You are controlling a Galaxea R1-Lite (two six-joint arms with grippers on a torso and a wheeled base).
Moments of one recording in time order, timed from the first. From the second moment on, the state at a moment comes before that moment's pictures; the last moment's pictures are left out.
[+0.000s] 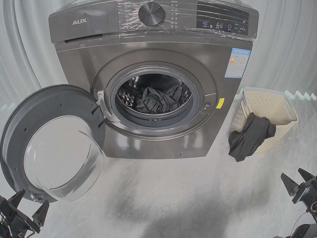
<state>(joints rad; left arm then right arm) -0.46 0.42 -0.02 -0.21 0.38 -0.15 0.46 0.76 -0.02 -0.55 -0.36 0.24</state>
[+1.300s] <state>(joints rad) 0.00 0.01 -0.02 0.00 0.01 -0.06 -0.01 0.01 -0.02 0.03 -0.01 0.02</state>
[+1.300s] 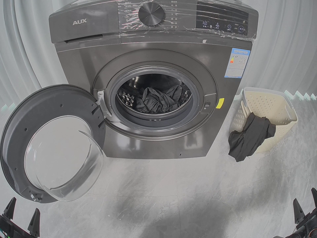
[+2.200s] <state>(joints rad) 0.00 0.01 -0.02 0.00 -0.01 -0.03 -0.01 0.01 -0.02 0.03 -0.01 0.01</state>
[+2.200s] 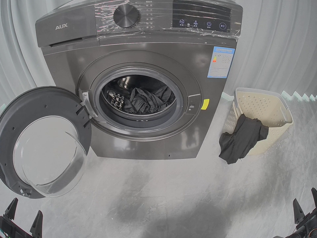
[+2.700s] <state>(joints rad) 0.00 0.01 -0.02 0.00 -0.01 -0.02 -0.01 0.01 -0.02 0.03 -0.01 0.01</state>
